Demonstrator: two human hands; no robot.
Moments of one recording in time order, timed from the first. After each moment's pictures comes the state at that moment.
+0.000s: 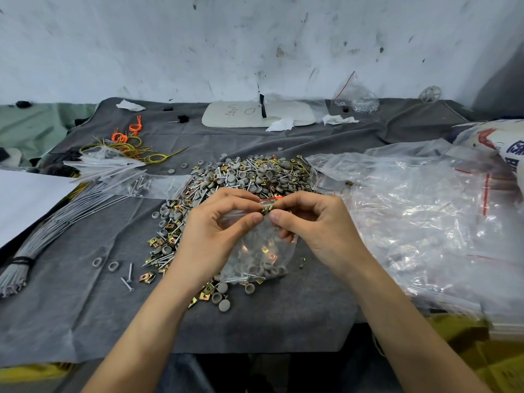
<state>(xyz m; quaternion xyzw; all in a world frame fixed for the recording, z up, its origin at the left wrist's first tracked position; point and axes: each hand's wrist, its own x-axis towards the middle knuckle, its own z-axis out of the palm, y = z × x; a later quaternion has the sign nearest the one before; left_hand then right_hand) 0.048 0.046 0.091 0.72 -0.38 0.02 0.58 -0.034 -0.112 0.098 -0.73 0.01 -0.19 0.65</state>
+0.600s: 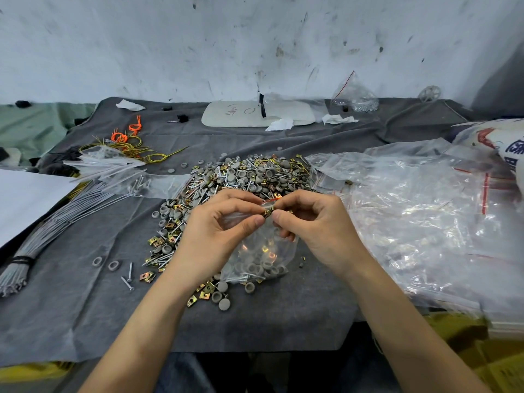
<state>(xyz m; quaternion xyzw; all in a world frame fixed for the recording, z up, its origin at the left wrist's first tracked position) 0.045 0.046 0.094 0.72 -0.36 -0.04 0.59 -0.035 -0.111 0.099 -0.74 0.03 -0.20 0.64</state>
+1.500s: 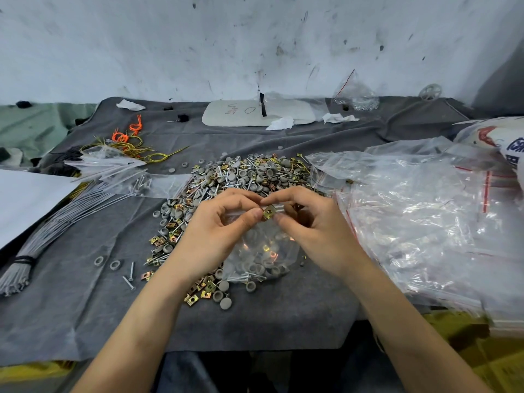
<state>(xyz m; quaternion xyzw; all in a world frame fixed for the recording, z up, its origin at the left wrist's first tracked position) 0.050 0.048 0.099 0.71 -0.36 -0.10 0.59 -0.037 -0.111 0.098 -0.83 -0.02 -0.23 0.50</state>
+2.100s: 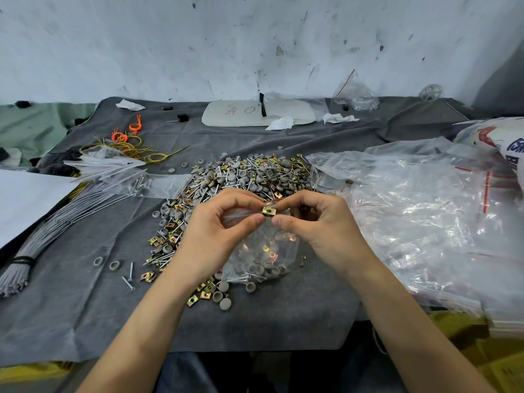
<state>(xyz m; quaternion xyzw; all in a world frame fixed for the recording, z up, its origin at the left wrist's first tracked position) 0.048 0.047 0.095 0.72 -0.38 -0.04 0.58 -0.034 -0.117 0.093 -0.76 0.04 -0.20 0.62</state>
